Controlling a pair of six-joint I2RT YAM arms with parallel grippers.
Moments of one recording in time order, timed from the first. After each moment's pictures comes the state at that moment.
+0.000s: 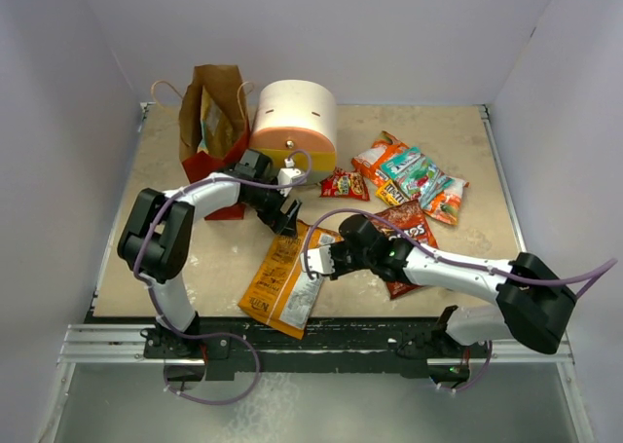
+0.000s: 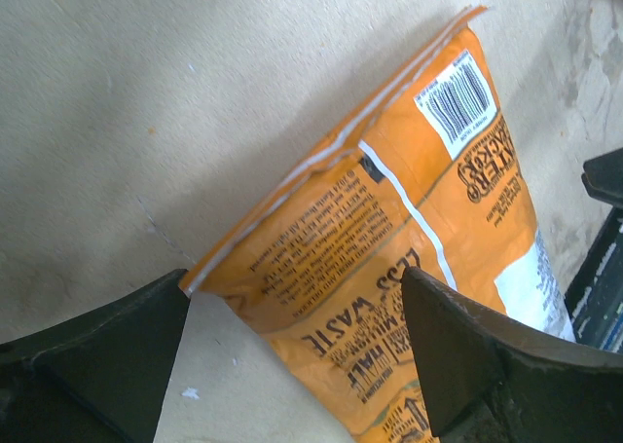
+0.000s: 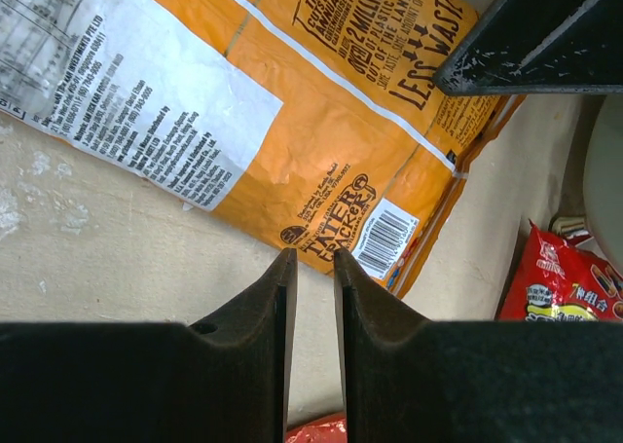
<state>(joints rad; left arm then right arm) -0.40 1.81 1.14 -0.49 0.63 0.28 0.92 1.31 0.65 -0.12 -0.20 -0.91</state>
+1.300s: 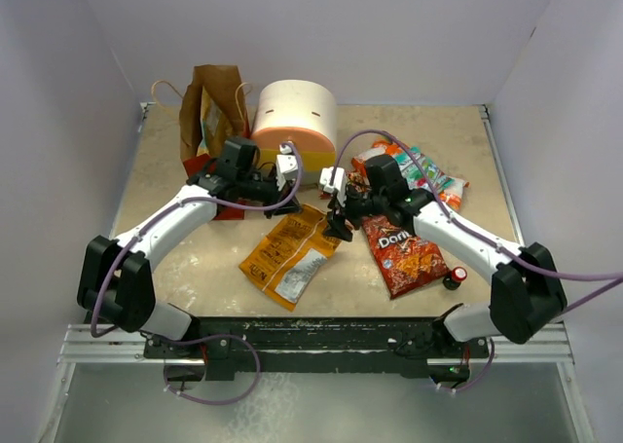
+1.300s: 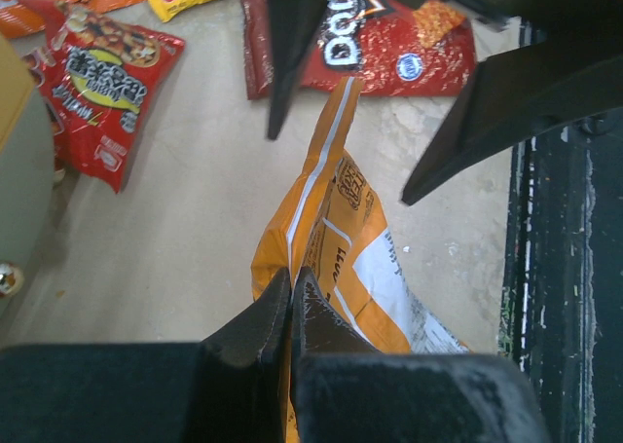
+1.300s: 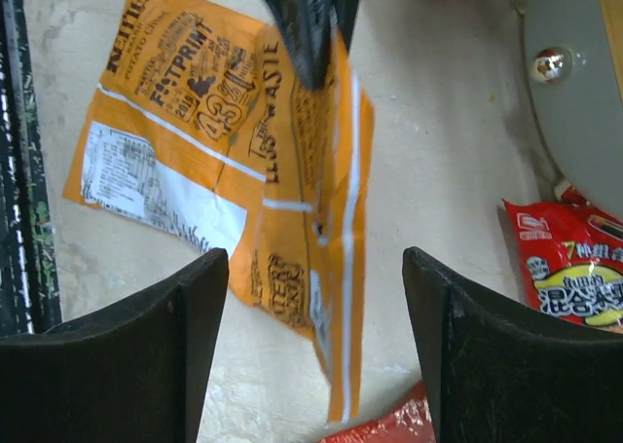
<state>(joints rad) -0.43 1.47 1.09 -0.37 0.84 0.41 0.58 1.38 0.96 -0.27 -0.61 -0.49</state>
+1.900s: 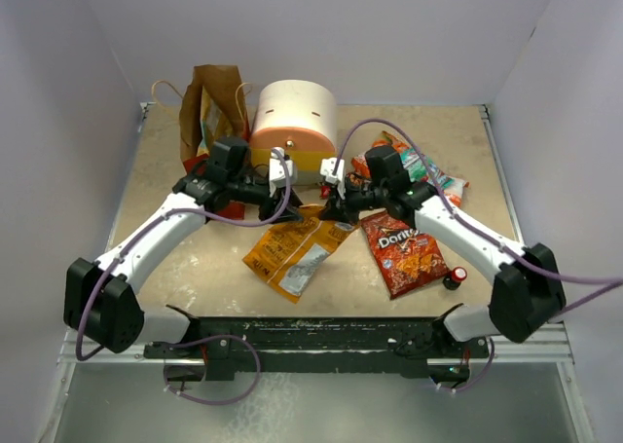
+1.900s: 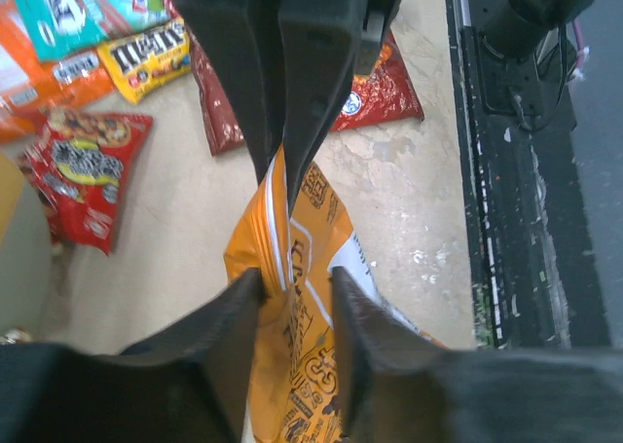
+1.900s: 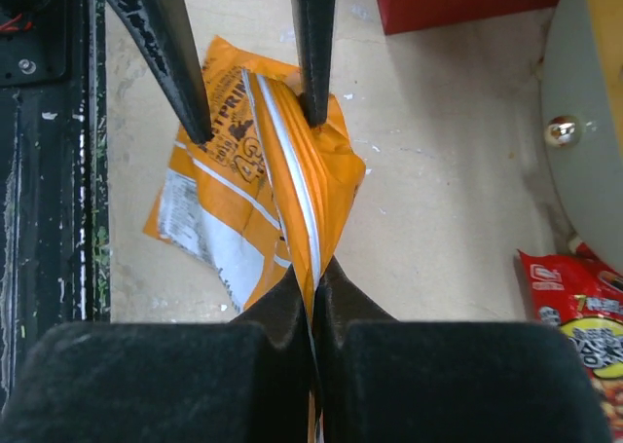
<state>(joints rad) -0.45 1.36 1.09 -0.41 0.96 0.48 0.57 1.45 1.06 -0.28 -0.76 -0.43</state>
